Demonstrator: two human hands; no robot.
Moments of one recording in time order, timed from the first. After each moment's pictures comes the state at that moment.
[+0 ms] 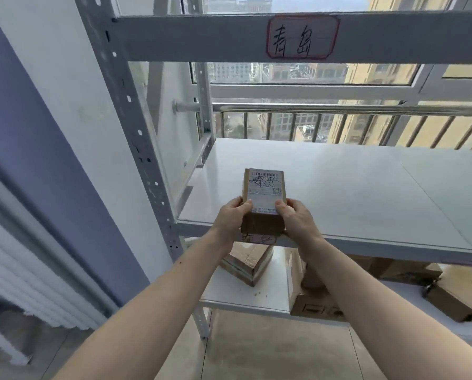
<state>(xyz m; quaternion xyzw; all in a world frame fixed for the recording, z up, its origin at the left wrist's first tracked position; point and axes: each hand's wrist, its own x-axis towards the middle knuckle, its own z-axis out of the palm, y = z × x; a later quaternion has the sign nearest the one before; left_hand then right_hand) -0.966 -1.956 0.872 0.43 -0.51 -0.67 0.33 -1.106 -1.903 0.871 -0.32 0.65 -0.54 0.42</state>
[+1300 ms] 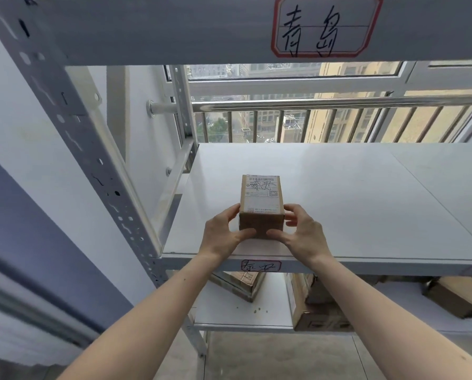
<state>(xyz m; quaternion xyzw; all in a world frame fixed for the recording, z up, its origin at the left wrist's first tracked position) -0.973 -2.051 0.817 0.43 -0.76 -0.38 0.29 -1.145 -1.955 0.836 -0.48 0.76 -0.39 0.19</state>
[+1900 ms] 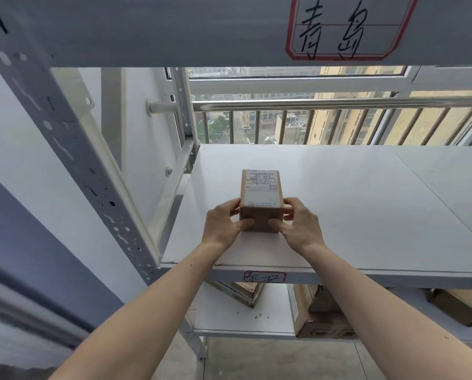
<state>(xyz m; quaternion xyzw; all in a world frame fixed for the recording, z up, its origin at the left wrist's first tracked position) -0.988 -2.090 0.825 0.44 -0.77 -0.35 0.30 -1.151 -2.001 0.838 -0.46 0.78 -0.38 0.19</state>
